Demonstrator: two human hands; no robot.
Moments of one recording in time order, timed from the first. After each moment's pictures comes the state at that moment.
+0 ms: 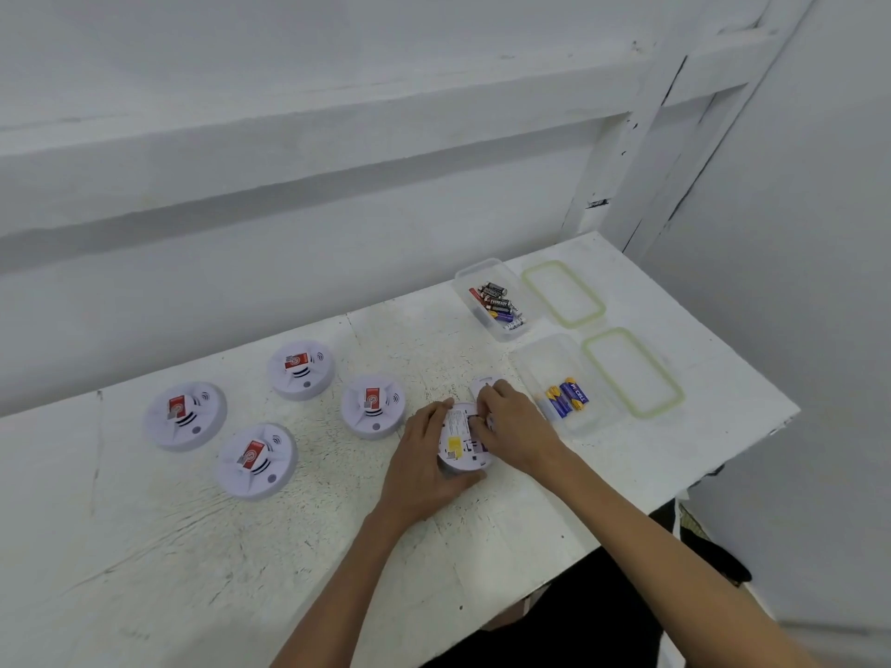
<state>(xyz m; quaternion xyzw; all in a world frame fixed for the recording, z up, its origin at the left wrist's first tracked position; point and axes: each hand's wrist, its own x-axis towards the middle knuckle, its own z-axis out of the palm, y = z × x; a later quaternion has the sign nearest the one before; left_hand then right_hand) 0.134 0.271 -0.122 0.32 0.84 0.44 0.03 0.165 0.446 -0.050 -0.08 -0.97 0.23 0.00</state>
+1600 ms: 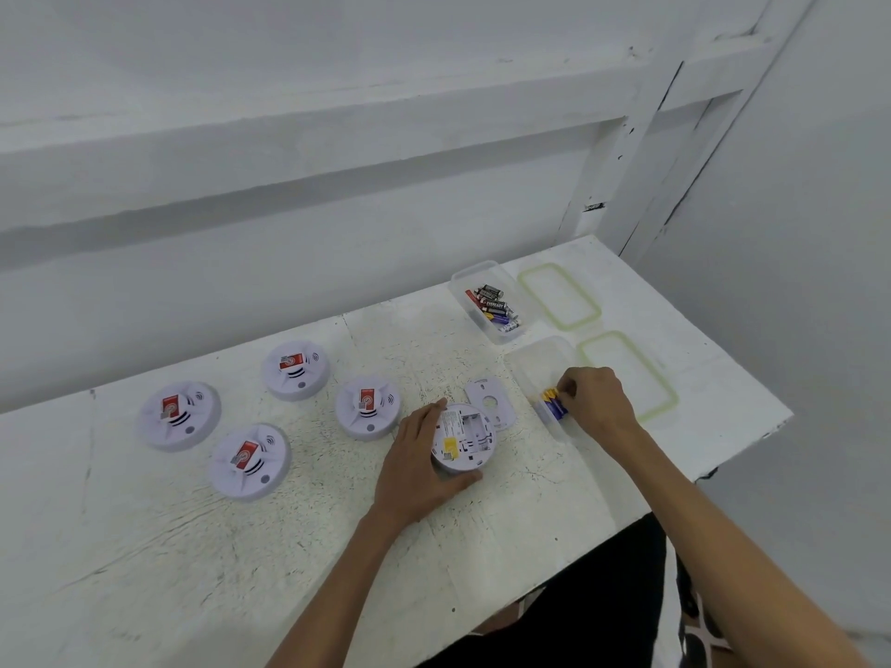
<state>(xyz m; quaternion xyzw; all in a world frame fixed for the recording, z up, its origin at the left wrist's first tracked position) 0.137 0.270 -0.115 0.28 0.85 0.44 0.09 0.178 0.559 -0.039 -0.26 -0.95 0.16 -0.02</state>
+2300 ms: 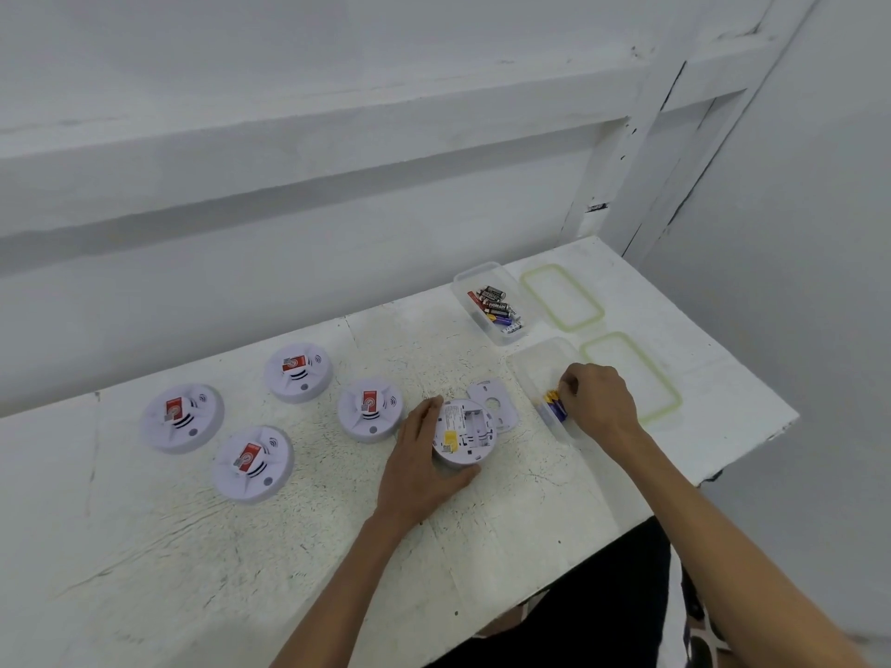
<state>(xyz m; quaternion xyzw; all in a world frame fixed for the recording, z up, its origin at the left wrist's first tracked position) 0.139 0.270 -0.111 0.25 0.86 0.45 0.09 0.174 0.554 -0.038 -0.26 -0.96 0.14 0.03</state>
